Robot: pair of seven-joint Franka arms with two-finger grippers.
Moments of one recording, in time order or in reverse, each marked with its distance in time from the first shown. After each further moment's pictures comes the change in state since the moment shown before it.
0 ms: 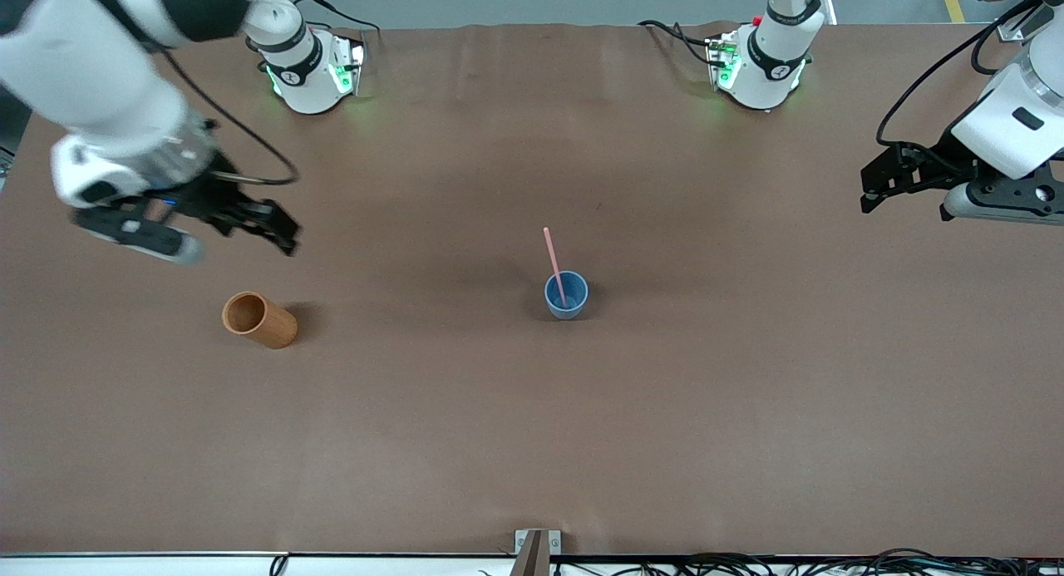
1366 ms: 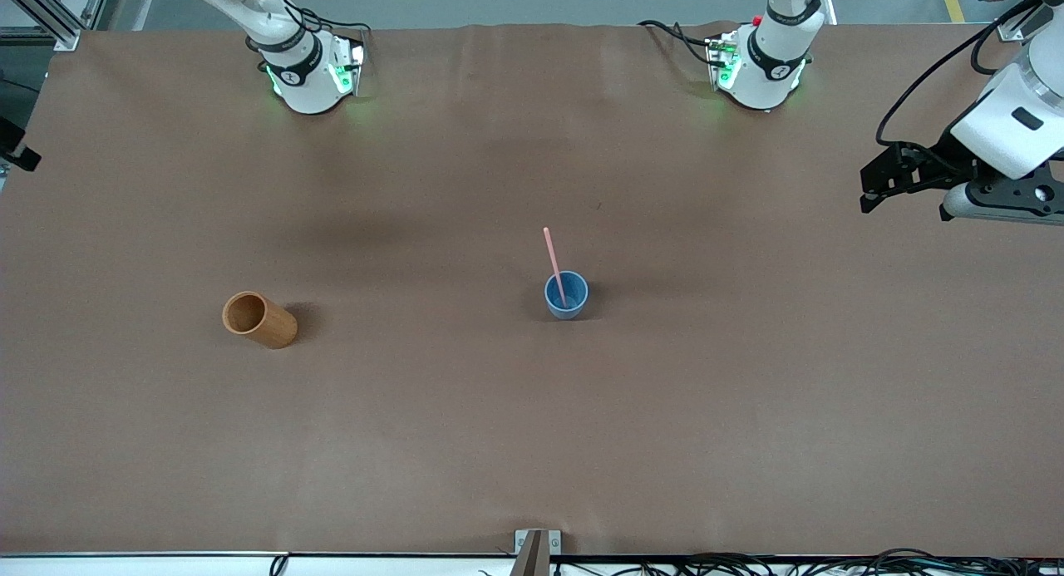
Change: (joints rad) left arm 0.000 0.000 0.000 0.000 0.000 0.000 0.000; right arm -0.382 -0.071 0.017 0.149 -0.010 -0.294 -0.503
